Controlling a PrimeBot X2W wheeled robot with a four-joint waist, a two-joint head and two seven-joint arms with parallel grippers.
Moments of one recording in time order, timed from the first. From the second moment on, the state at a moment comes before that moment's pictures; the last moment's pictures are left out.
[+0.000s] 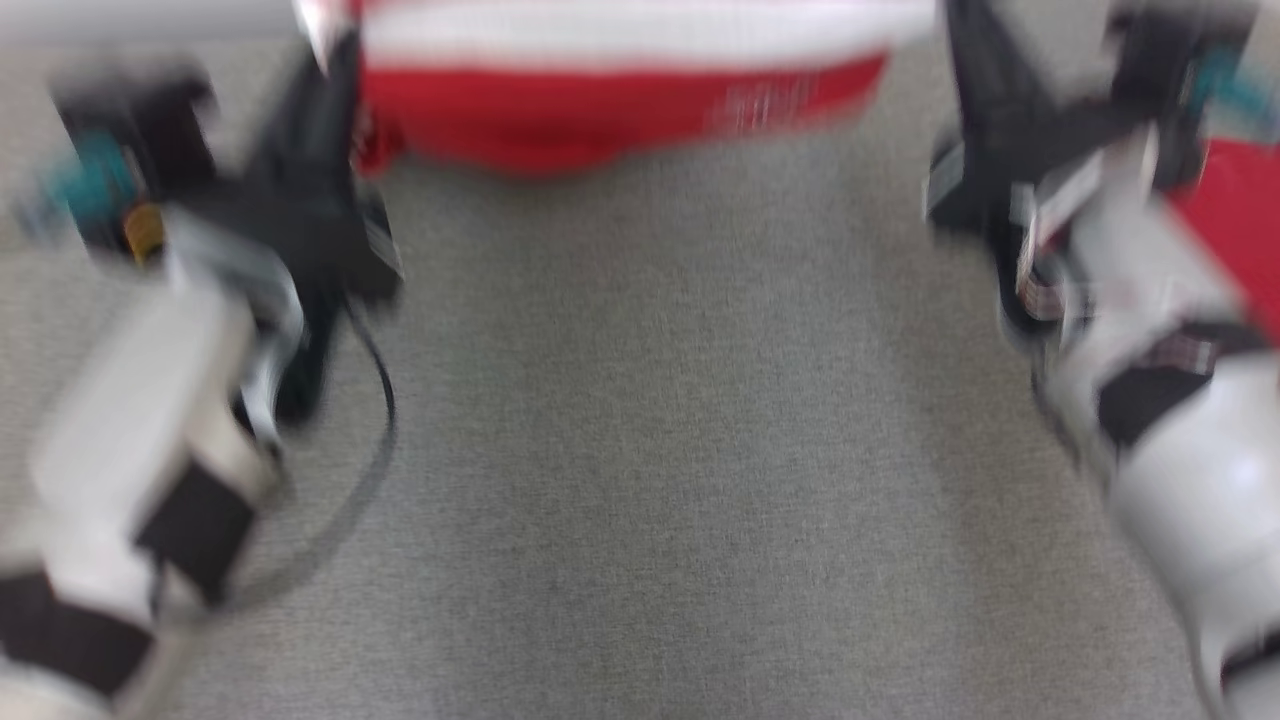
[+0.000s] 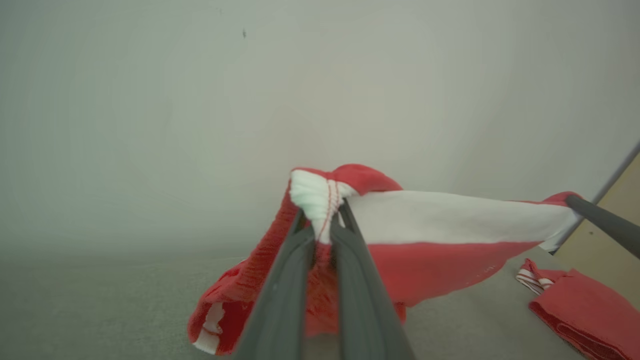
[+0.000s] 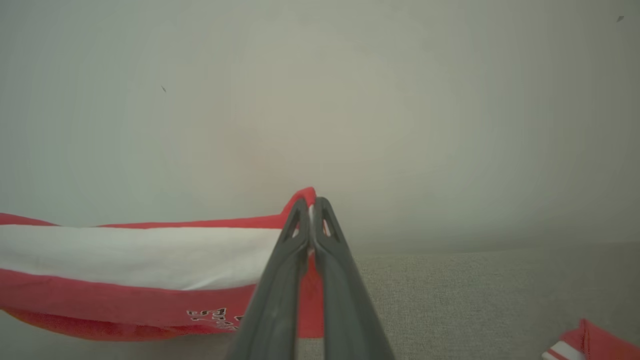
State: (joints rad) left arm -1.09 0.38 -0.67 0.59 -0.94 -0.05 -0.24; right arm -1.17 -0.26 0.56 0.88 0.79 0.13 -0.25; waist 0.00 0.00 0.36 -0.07
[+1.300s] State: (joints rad) left arm -0.10 0.33 -0.38 0.18 -0.73 0.07 -0.25; right arm -0.05 -0.18 0.12 0.04 0.54 0.13 0.05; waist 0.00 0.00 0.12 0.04
